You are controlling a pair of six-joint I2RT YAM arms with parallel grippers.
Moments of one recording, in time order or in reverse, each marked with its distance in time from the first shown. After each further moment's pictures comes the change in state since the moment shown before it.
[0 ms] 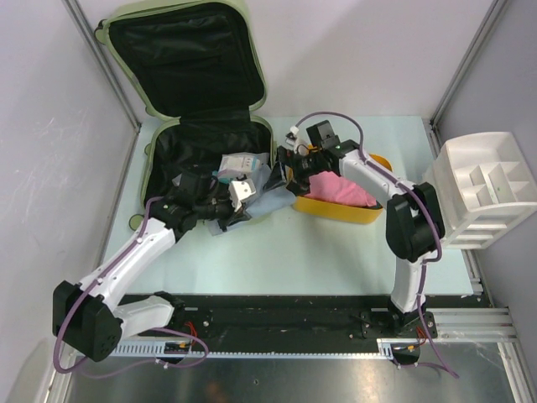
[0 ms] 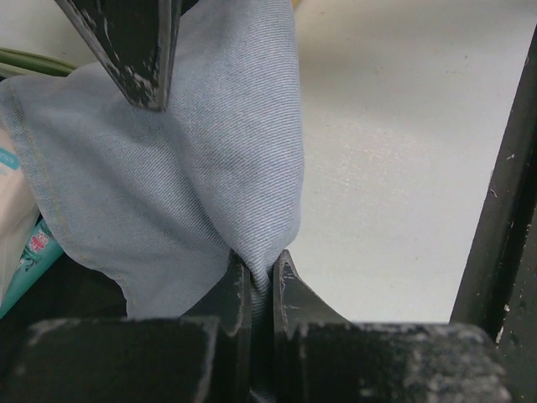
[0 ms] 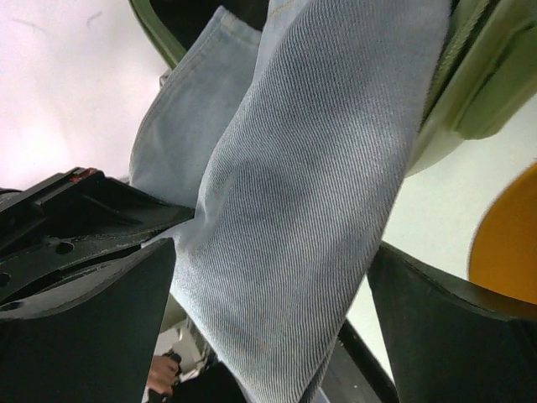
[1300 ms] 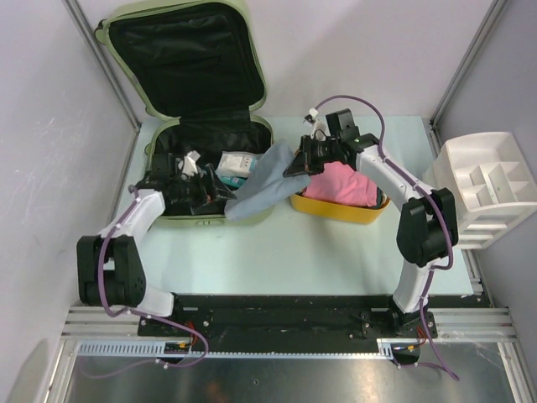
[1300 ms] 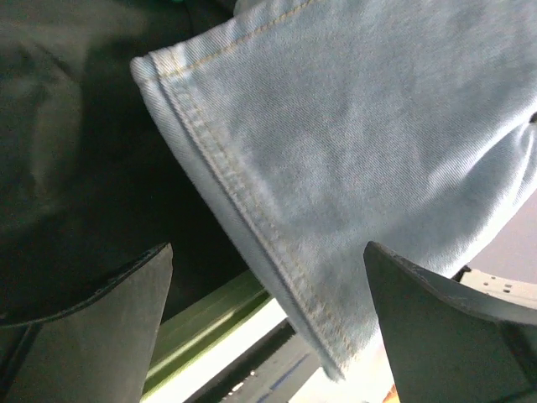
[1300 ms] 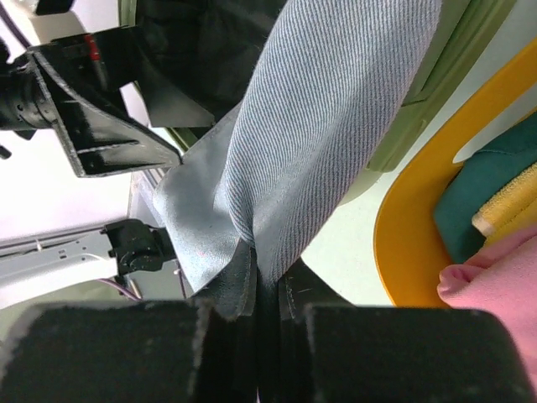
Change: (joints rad) left arm 0.461 0.291 0.060 0.017 0.146 -0.943; right arm -0.084 -0.061 -0.004 0.057 0.071 -0.051
